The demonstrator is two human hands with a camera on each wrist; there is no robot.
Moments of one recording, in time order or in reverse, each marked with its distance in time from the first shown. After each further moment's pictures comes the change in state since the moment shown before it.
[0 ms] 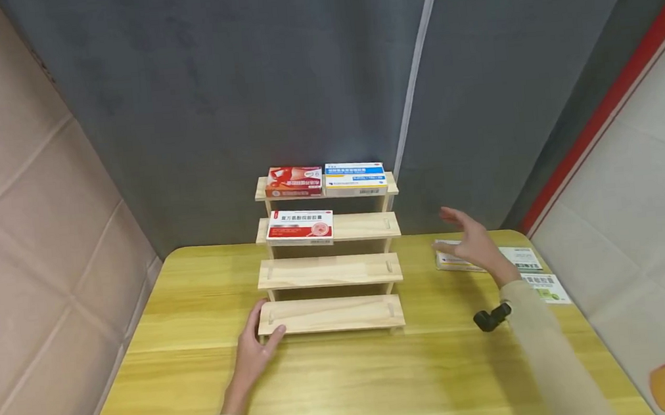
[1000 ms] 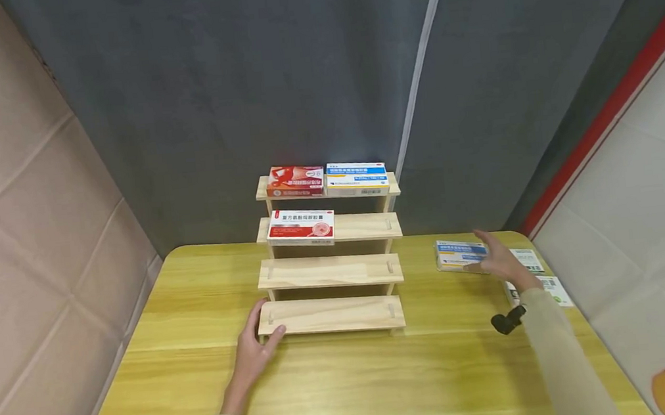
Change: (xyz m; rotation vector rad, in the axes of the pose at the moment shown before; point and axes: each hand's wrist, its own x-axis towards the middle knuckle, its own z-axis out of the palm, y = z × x) left_hand 0.000 -0.002 0.000 -0.025 -0.007 0.004; right_hand -0.023 0.086 -0.015 -0.034 -0.146 0.252
